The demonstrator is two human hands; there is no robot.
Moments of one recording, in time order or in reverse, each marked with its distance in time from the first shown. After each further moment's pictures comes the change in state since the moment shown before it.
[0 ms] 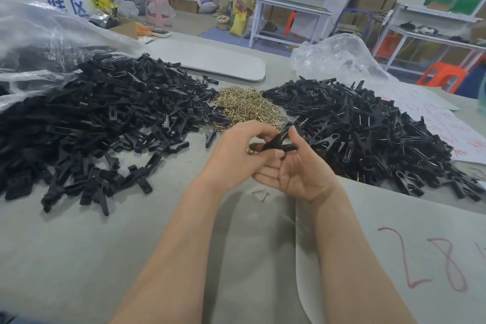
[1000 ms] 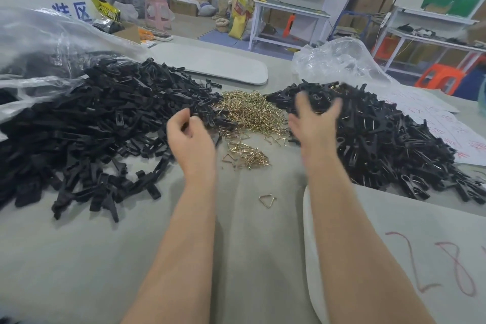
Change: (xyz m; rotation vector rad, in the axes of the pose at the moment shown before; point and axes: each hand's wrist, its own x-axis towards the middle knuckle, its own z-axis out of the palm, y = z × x) left_hand 0.008 -0.022 -0.024 -0.462 0.925 -0.539; right_hand 0.031 -0.043 0.028 -0.331 0.815 -0.521
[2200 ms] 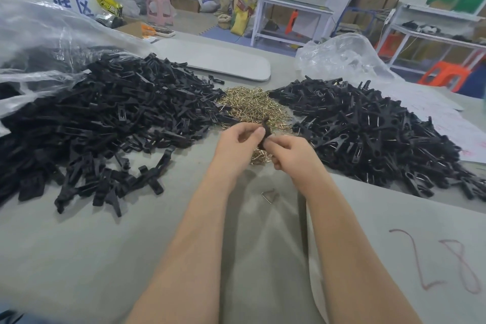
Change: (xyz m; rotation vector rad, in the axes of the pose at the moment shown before) left_hand -0.018 -0.016 0.019 0.208 -0.662 -0.035; right_hand -0.029 0.040 -0.006 -0.417 -0.430 -0.095
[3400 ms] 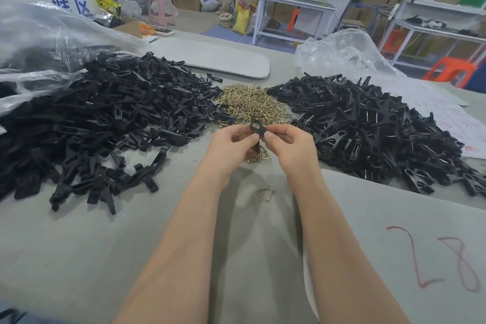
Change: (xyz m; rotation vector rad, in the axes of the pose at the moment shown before) left_hand 0.001 -0.005 -0.002 -0.172 -0.084 -0.108; right_hand -0.002 0.001 0.005 0.227 0.219 -0.021
